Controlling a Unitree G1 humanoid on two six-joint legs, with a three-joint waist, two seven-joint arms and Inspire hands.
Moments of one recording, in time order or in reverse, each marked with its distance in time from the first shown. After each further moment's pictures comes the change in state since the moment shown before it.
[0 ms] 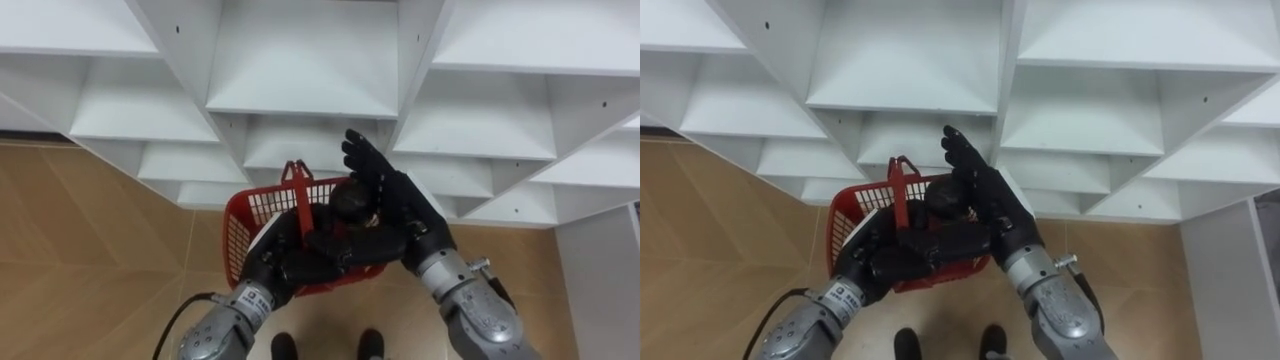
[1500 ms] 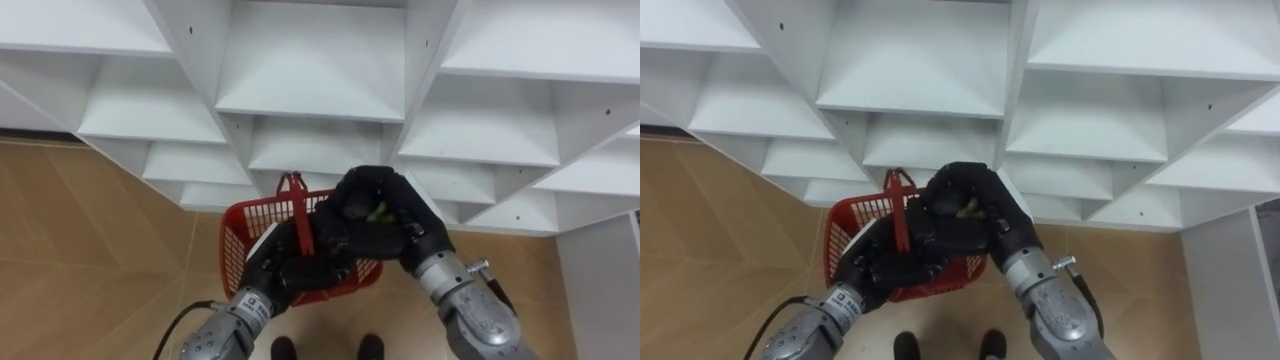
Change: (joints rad) left arm -0.003 -0.003 -0.024 0.061 0.000 0.000 0.010; right arm -0.001 -0.002 0.021 -0.004 0.039 0.000 -0.044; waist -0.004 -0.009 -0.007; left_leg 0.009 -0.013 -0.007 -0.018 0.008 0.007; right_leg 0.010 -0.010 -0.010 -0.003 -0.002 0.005
